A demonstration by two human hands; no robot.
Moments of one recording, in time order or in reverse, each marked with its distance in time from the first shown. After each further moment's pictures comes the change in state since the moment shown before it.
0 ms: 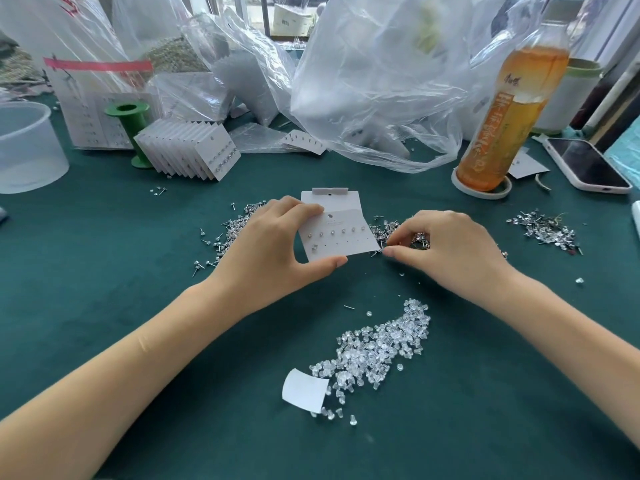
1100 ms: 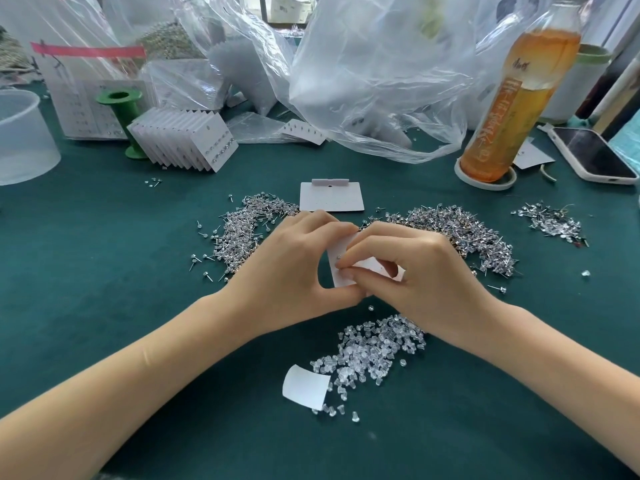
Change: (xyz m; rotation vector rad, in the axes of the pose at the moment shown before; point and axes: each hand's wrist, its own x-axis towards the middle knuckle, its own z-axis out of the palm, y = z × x) left_hand -0.012 0.021 0.006 -0.055 -0.084 0.173; right_hand -0.030 -0.043 0.012 0.281 0.075 -0.465
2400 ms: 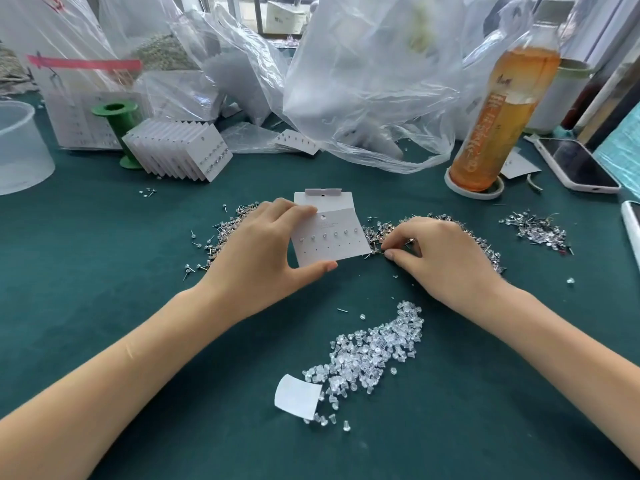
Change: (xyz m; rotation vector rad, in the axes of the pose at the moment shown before) left_hand 0.008 -0.026 -0.007 0.127 0.065 -0.145; right_hand 0.005 0.046 -0.017 -0.307 -0.068 0.436
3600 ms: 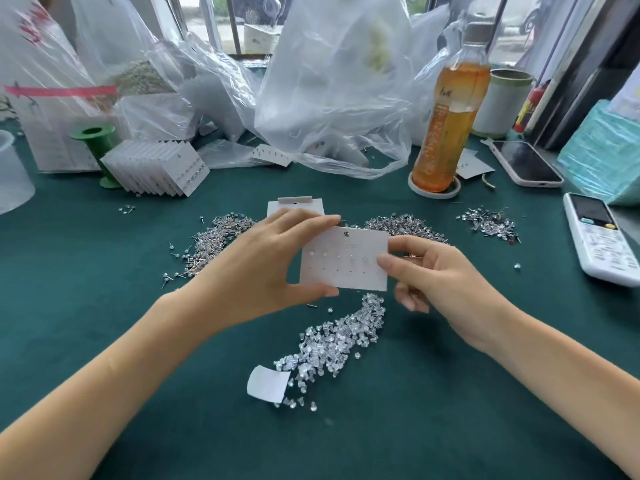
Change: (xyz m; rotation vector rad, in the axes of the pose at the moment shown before) left_hand 0.000 0.033 -0.010 -0.049 -0.067 0.368; right_hand -0.055 0.000 -0.023 1.095 -0.120 0.290
